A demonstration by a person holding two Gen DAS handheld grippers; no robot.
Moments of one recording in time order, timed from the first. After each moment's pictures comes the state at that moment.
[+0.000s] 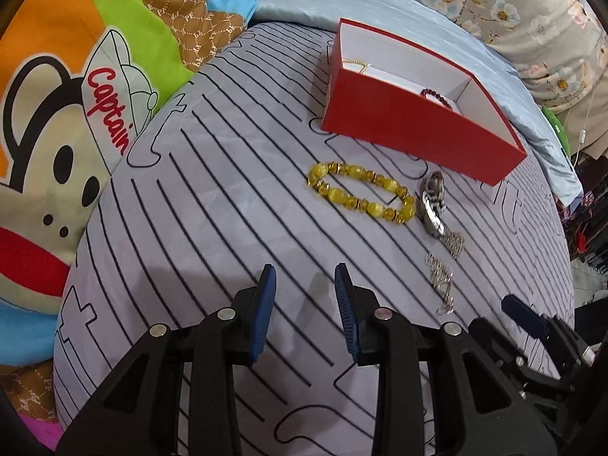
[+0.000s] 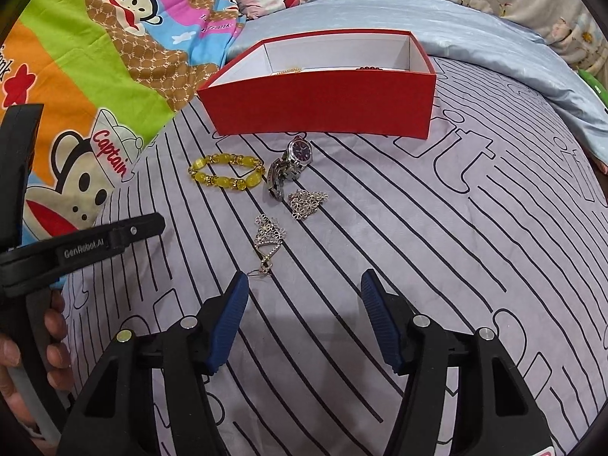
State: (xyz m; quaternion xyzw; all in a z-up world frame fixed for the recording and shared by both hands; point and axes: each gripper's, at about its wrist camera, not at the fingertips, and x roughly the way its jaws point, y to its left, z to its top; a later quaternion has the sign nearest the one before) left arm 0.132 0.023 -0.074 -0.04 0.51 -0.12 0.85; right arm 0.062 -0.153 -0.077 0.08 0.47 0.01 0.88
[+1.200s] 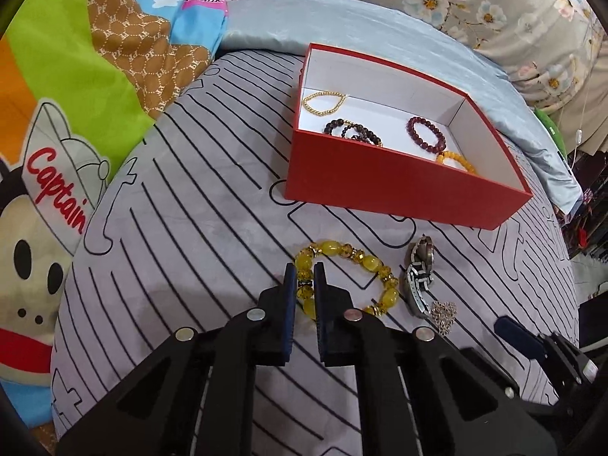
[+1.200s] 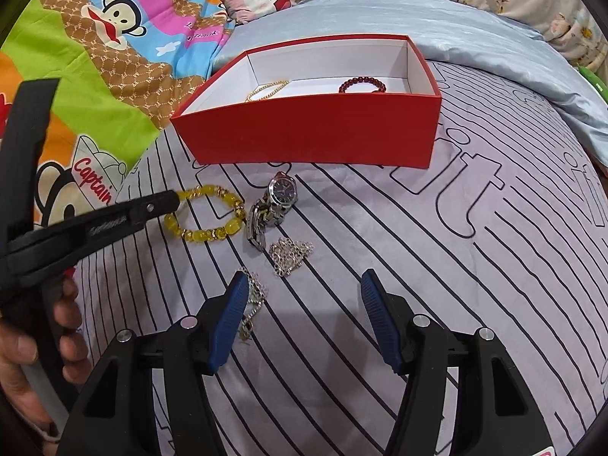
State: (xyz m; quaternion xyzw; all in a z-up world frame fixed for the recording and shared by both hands) left arm 0.177 -0.010 -0.071 -0.02 0.48 -0.14 0.87; right arm 0.104 -0.166 -0.077 0.09 0.47 0.01 0.88
